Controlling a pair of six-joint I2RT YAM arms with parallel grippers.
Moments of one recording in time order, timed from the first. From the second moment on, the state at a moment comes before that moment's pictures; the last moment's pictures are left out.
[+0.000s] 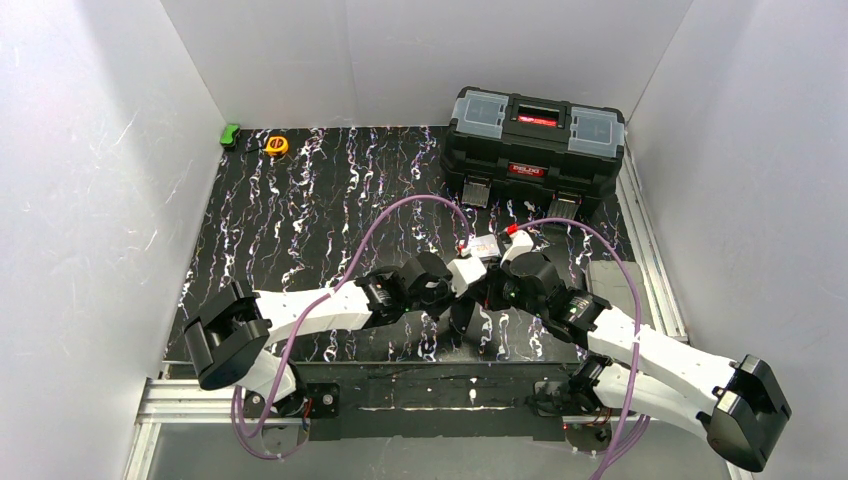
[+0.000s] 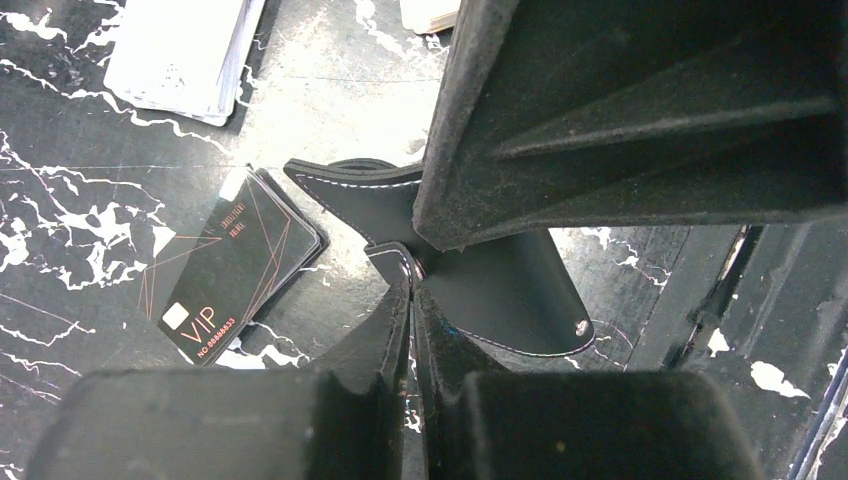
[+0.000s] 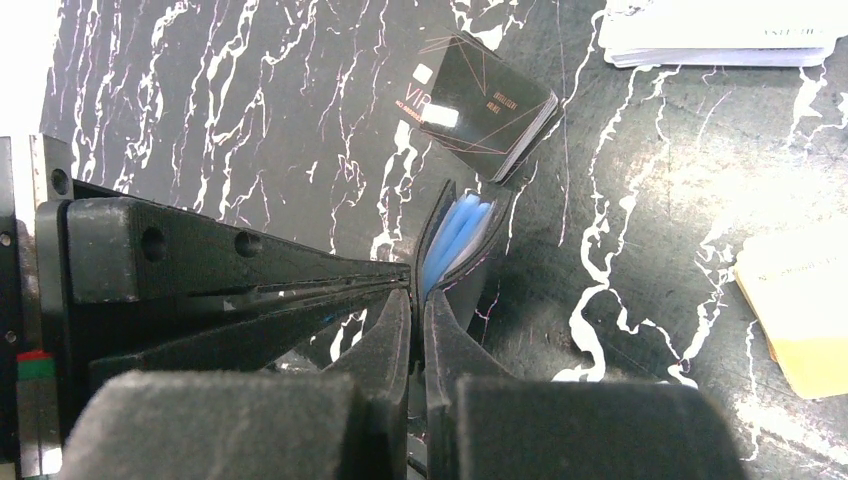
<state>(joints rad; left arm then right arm) -1.06 1.47 0.82 -0.02 0.01 0.09 0.85 0.91 0.51 -0.16 0.04 0.68</state>
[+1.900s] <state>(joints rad) -0.84 1.24 0.76 -0.22 0.16 0.12 0.87 0.81 0.36 -0.09 0.01 0.70</state>
